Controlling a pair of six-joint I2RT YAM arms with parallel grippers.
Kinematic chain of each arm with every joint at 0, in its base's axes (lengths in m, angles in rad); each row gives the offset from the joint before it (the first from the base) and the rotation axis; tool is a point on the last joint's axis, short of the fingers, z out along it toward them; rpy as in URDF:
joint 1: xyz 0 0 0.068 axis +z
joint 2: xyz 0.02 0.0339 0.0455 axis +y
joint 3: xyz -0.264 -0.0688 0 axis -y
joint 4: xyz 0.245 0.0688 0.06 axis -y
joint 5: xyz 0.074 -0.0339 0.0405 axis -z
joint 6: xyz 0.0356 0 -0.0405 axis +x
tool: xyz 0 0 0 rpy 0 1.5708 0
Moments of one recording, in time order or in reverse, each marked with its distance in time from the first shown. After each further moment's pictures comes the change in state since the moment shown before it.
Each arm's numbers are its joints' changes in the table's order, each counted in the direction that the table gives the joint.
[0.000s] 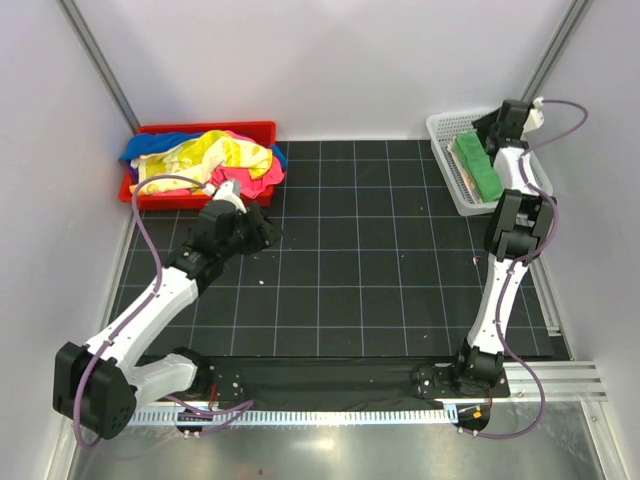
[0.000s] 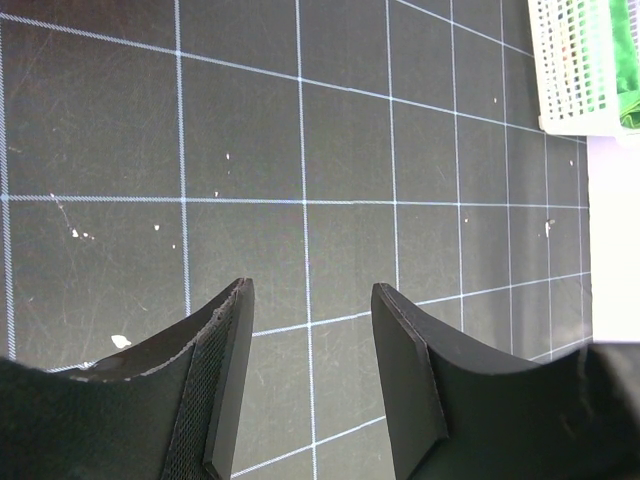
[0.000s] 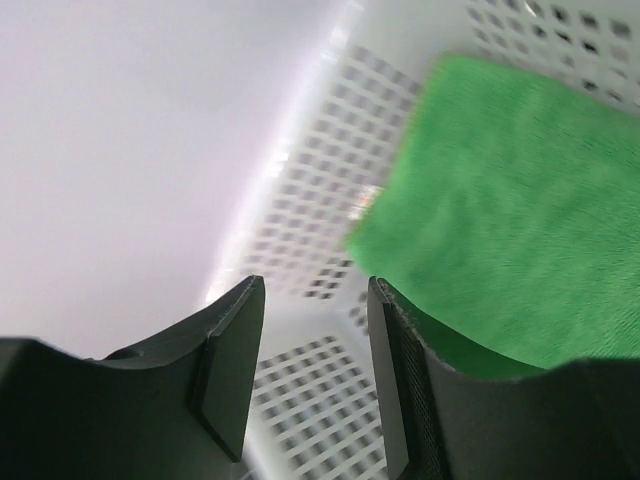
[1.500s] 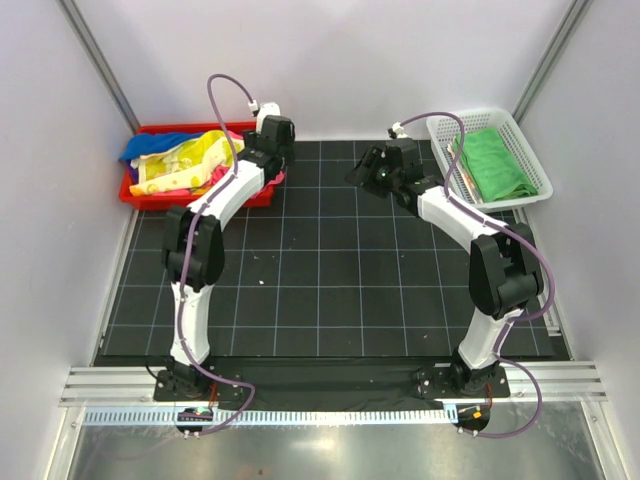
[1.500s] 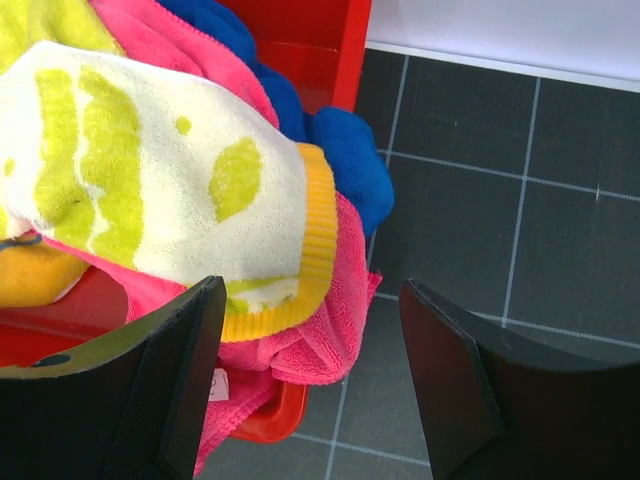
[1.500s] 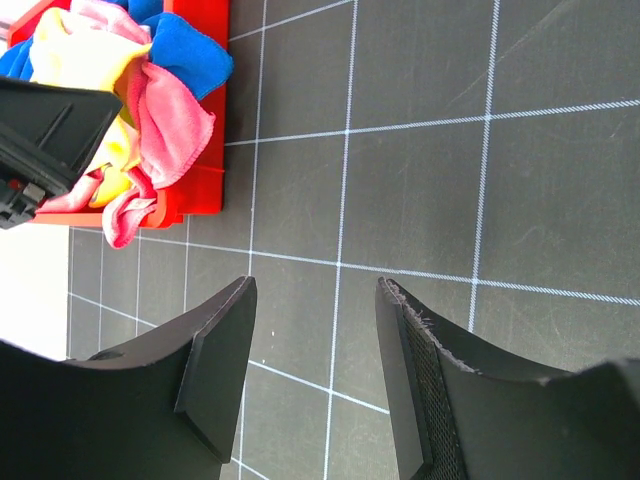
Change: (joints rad) left arm 0.041 1.031 1.048 -0.098 -0.538 0.367; right arm 0.608 -0.641 -0.774 0.059 -0.161 -0.192
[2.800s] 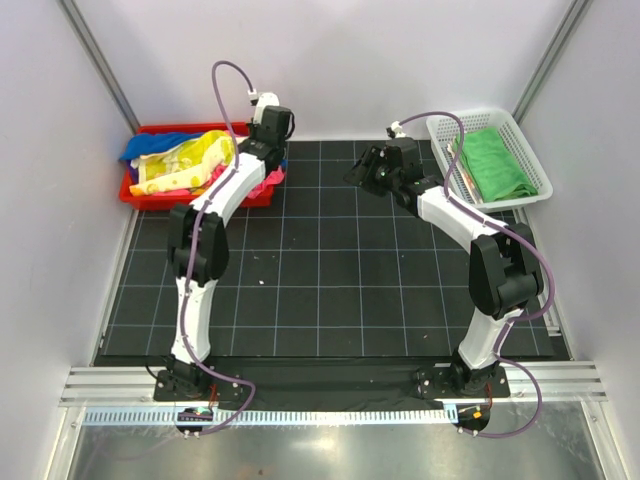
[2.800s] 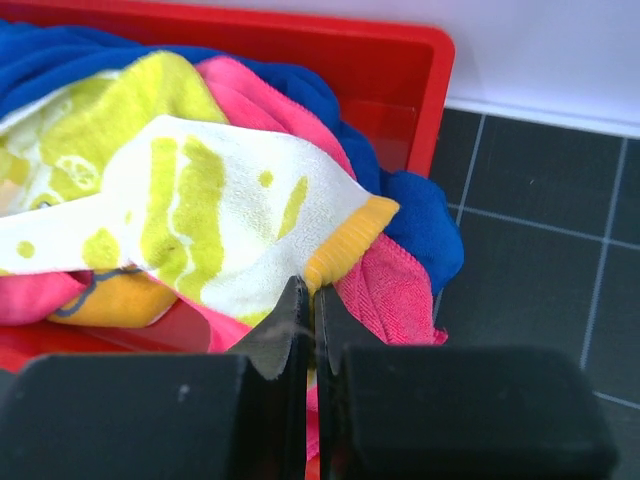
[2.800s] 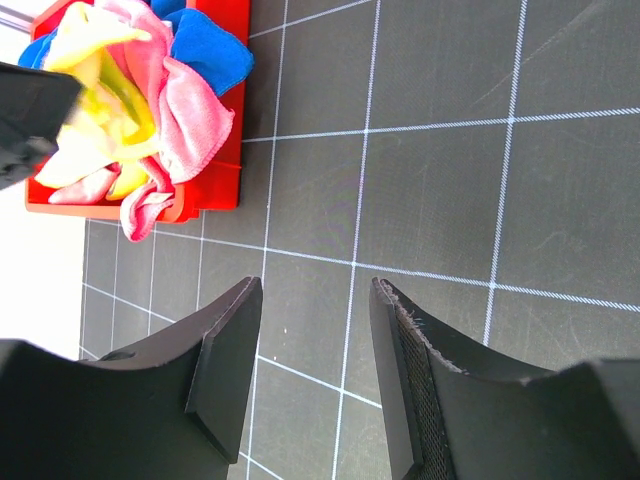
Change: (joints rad) left arm 0.005 0.090 0.160 -0.052 -0.163 0.108; right arm 0.002 0.000 0.000 0.019 -0.033 0.004
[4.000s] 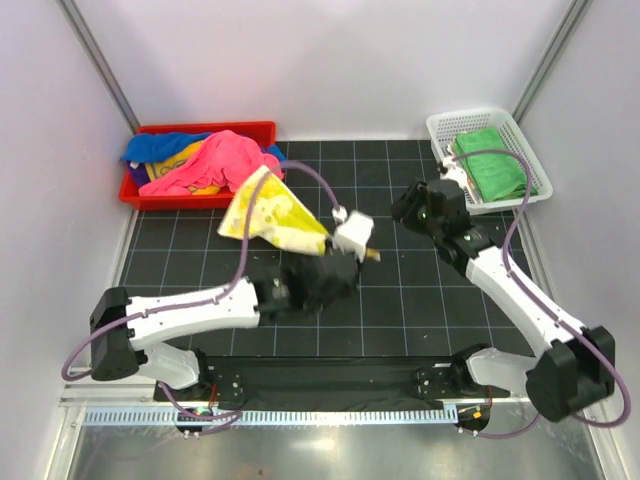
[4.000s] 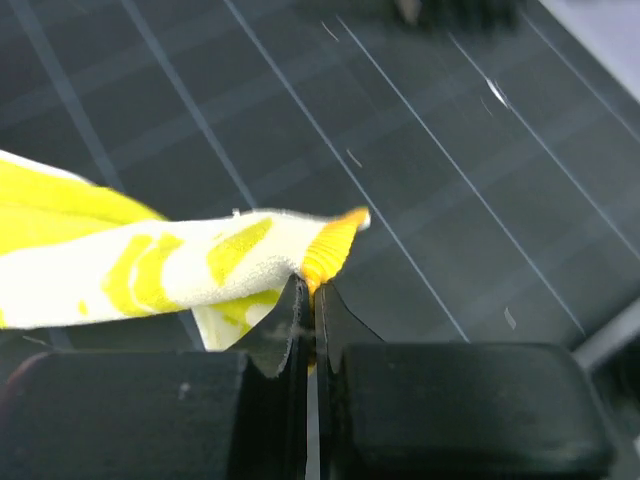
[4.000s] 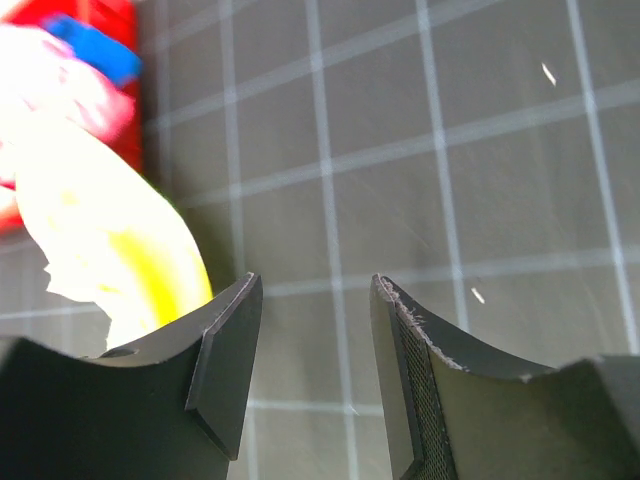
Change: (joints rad) left arm -0.842 -0.824 -0.808 0.159 0.044 -0.117; right arm 0.004 -0.583 -0.377 -0.196 0.311 -0.022
